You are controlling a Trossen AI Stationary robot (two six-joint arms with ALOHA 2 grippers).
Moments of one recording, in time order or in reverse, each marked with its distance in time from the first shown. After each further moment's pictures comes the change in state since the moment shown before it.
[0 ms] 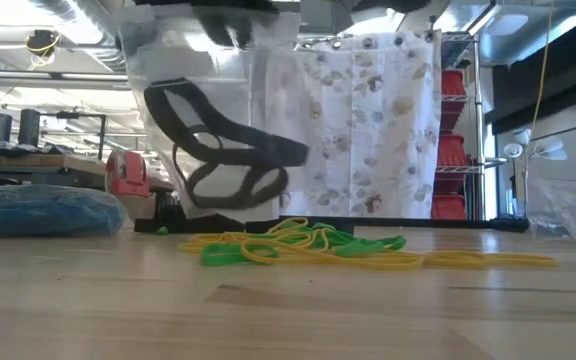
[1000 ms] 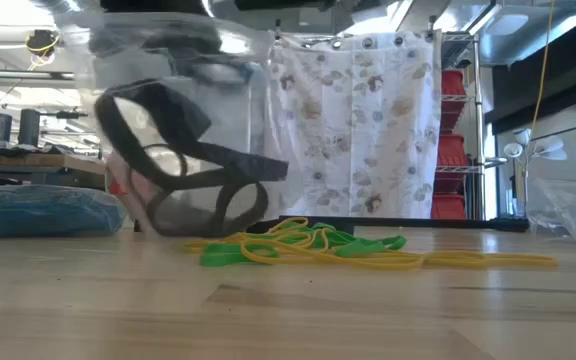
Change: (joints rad) left arm -0.038 0.001 0.000 -0.143 0.004 -0.045; right arm -0.023 -0.043 0.142 -0.356 0.120 0.543
